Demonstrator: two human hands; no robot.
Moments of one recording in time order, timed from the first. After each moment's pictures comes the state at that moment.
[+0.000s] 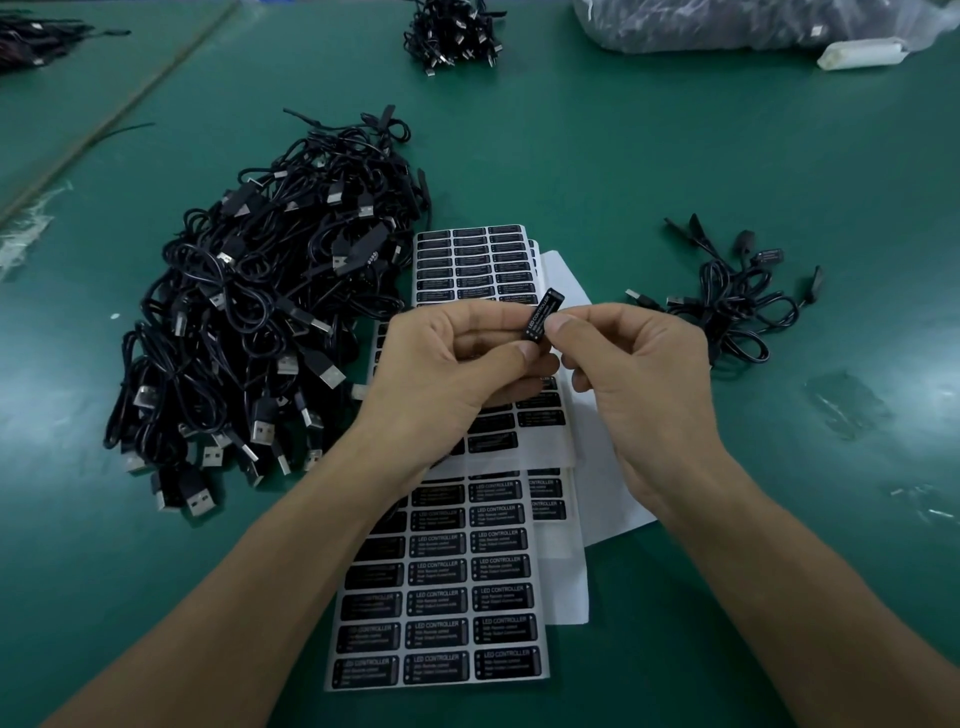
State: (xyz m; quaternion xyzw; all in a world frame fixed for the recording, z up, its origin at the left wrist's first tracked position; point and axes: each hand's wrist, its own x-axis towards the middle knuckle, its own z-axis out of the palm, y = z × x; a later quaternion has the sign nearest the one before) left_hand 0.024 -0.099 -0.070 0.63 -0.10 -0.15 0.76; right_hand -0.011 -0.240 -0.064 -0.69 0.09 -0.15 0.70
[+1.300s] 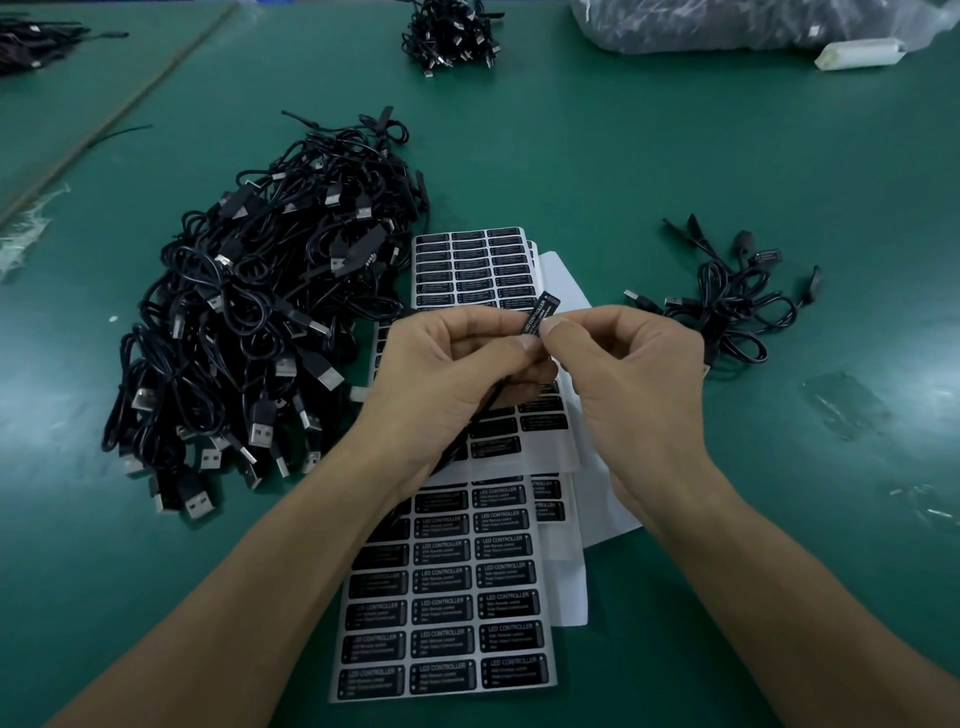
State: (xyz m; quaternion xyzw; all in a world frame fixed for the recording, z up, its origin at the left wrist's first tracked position) left_hand 0.024 -0.101 -0.069 0.60 -0.08 -0.16 0.78; right_hand -0.008 -0.235 -0.072 -0.70 0.10 -0.19 0.68
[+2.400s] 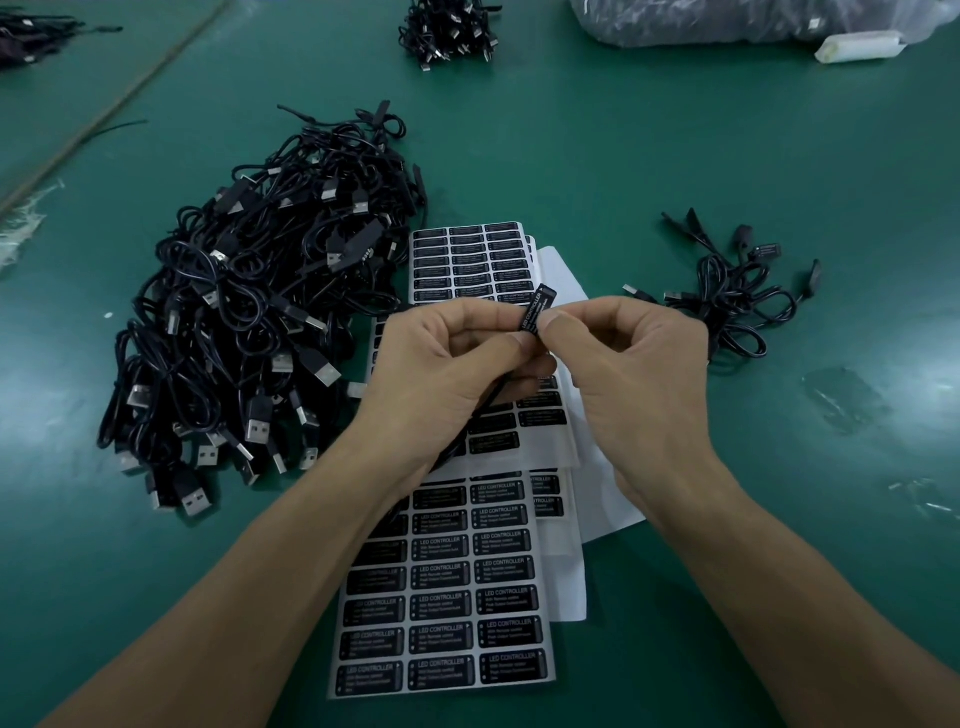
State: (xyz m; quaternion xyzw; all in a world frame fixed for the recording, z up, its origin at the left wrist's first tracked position) left_hand 0.024 -0.101 -0.071 0.61 -0.08 -0.15 0.77; right_hand -0.007 -0.238 -0.072 -0.72 0.09 -0.20 0.66
